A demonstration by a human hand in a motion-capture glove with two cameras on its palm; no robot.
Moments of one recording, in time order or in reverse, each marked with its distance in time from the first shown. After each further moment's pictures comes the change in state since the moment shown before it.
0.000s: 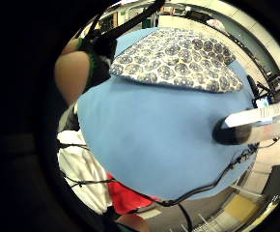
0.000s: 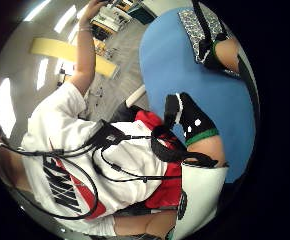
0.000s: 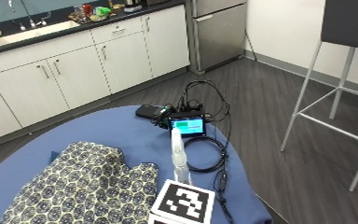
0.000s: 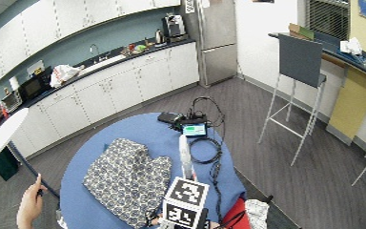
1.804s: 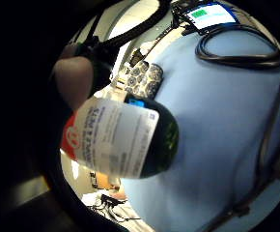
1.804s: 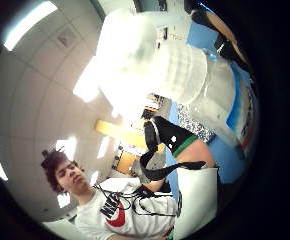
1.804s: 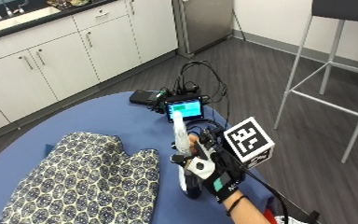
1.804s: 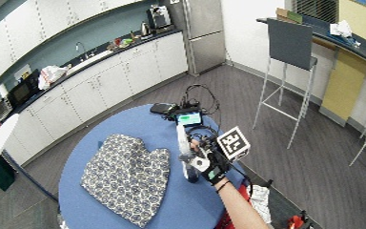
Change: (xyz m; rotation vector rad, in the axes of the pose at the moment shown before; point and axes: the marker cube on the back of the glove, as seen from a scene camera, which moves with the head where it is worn) arm 0.209 0.030 -0.085 0.742 -0.673 0.484
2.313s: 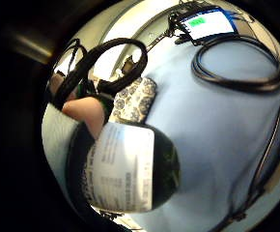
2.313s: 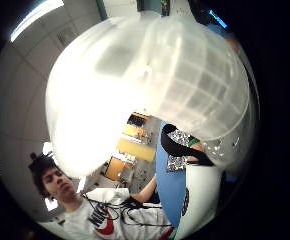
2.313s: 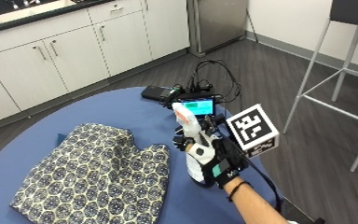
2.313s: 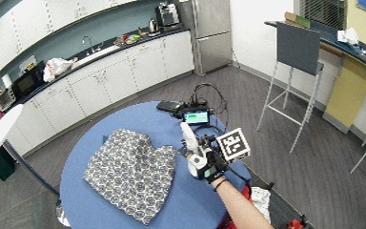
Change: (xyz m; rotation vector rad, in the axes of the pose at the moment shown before) arm -0.019 -0.023 -0.018 0.072 0.107 0.012
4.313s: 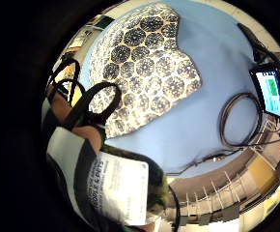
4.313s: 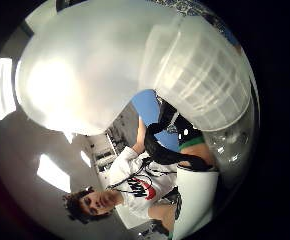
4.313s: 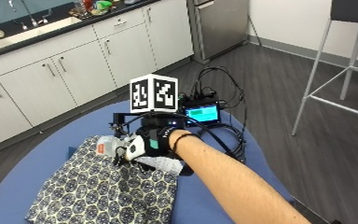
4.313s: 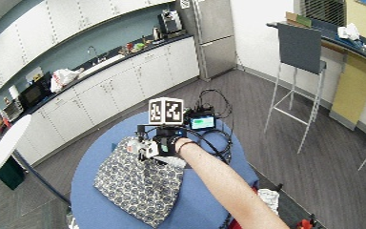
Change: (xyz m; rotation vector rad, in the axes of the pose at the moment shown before) arm -0.063 -0.069 0.105 -0.934 0.583 0.180
